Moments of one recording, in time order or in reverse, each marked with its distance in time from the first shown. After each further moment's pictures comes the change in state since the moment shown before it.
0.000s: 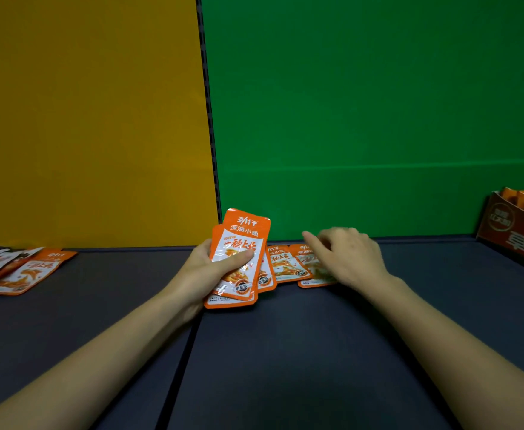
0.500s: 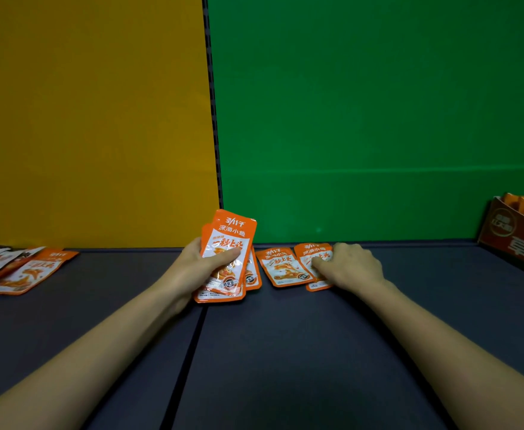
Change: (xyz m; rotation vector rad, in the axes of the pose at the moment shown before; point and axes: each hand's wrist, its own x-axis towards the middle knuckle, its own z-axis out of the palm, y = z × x) left_hand 0.016 -0.002 -0.021 0.076 0.037 -0.005; right_hand 0.013 0.008 0.020 0.022 -0.251 0.262
